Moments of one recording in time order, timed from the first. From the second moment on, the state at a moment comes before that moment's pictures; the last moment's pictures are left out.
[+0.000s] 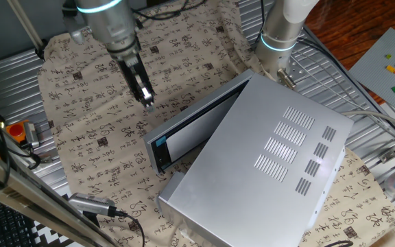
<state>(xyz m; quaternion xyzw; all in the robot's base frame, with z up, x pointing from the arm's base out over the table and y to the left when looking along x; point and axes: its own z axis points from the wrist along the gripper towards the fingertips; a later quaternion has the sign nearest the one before) 0.530 0.120 0.242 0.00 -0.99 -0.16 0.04</state>
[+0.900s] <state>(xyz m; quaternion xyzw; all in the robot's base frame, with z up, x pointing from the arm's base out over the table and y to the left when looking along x) 0.515 0.180 0.247 -0.05 -0.98 -0.17 0.05</state>
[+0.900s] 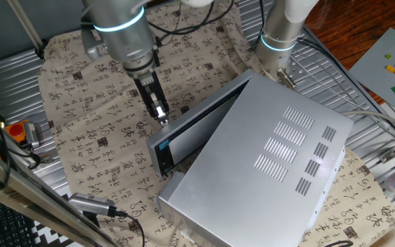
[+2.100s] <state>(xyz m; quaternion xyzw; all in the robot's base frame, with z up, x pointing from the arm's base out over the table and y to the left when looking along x) 0.509 0.192 0.249 0.04 -0.99 -0.16 0.03</state>
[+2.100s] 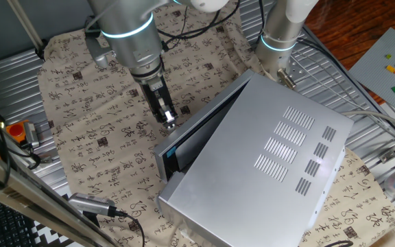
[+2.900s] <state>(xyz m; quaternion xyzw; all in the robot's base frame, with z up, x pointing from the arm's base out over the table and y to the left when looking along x) 0.510 0.206 0.254 0.04 -0.98 -0.17 0.05</state>
